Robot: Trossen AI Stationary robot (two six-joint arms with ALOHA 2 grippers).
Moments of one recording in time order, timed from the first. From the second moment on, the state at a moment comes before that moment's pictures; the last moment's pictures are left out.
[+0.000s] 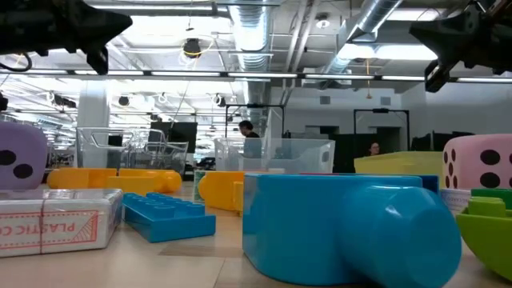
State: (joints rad) left arm 0.01 0.06 0.10 0.20 -0.13 -0.17; right arm 0.07 0.01 0.01 0.26 0.10 0.37
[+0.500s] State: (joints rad) left arm 0.01 0.06 0.21 0.32 -0.13 0.11; right arm 0.06 0.01 0.23 0.08 0.10 0.23
